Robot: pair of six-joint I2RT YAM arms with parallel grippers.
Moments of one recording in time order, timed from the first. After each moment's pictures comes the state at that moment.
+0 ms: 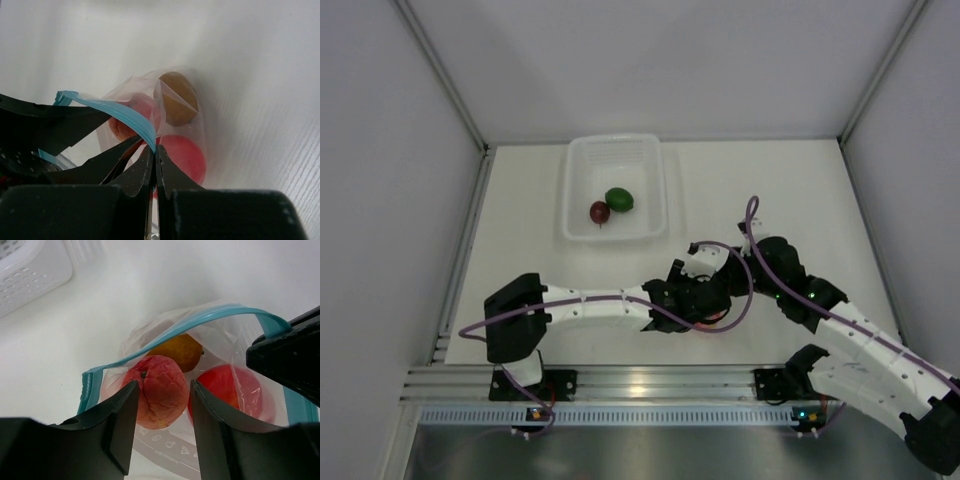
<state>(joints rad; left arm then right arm) -1.32 1.71 1.21 -0.45 -0.76 -0.66 0.62 0.82 0.60 -0.37 -0.11 0.52</state>
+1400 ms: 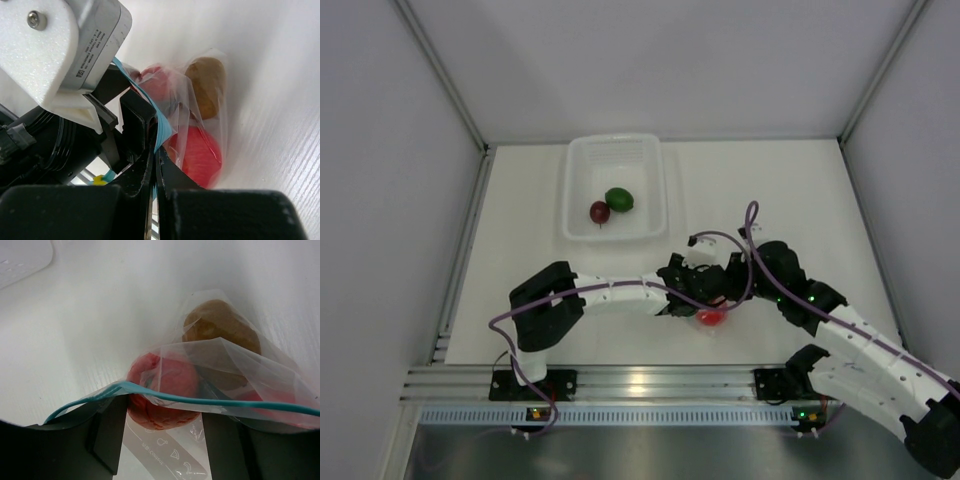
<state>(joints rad) -1.21 1.90 1.29 -0.46 -0.68 -0.71 0.61 0.80 0.56 -0.37 -0.14 0.52</state>
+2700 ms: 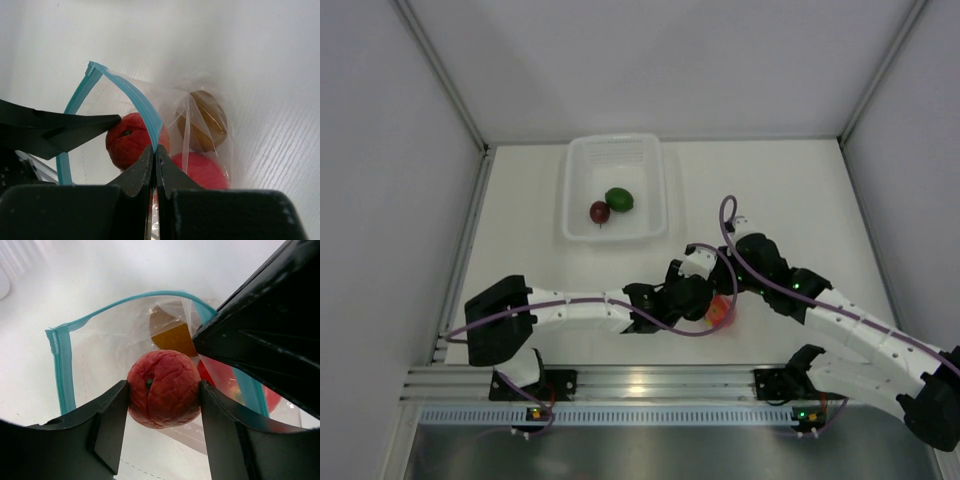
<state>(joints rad) -1.27 1.63 1.02 -0.13 -0.55 -0.52 0.72 0.94 0.68 -0.40 0.03 0.48</state>
